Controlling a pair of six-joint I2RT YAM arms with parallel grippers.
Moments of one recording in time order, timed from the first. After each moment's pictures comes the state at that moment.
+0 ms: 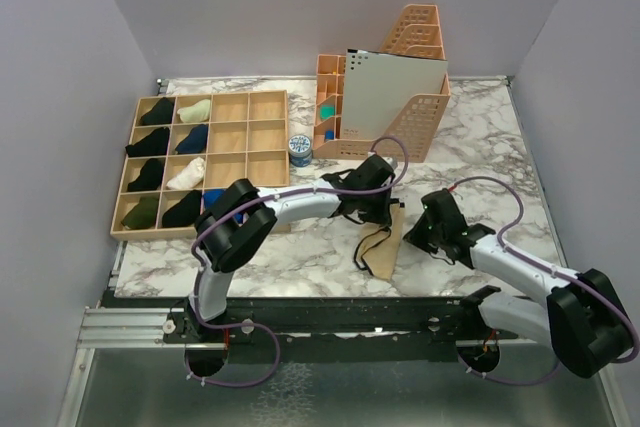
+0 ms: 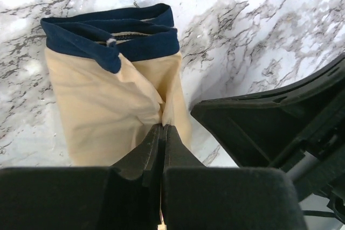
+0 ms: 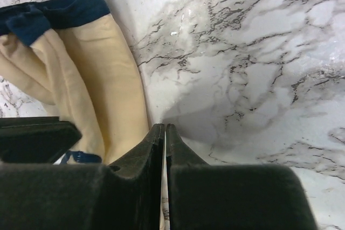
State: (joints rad) left arm -0.95 1.96 1.35 -0.22 0.17 -0.70; right arm 0.47 1.10 0.40 -0.24 0.11 0.93
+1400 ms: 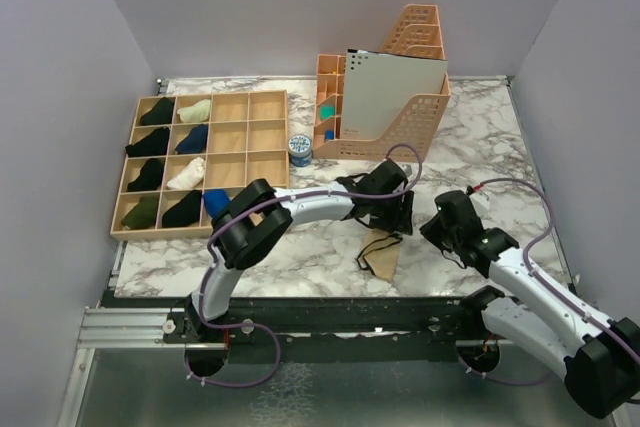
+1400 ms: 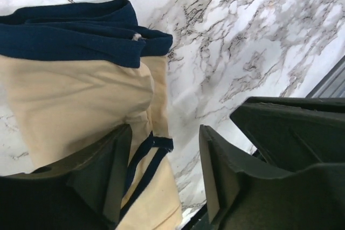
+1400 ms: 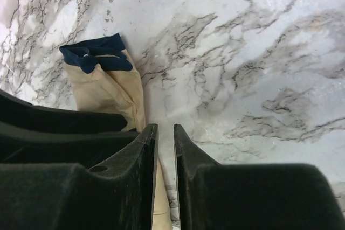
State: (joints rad) left arm -0.99 2.08 1.44 -0.21 0.24 -0.71; right arm 0.46 0.82 0.45 -0.51 0.31 1.03
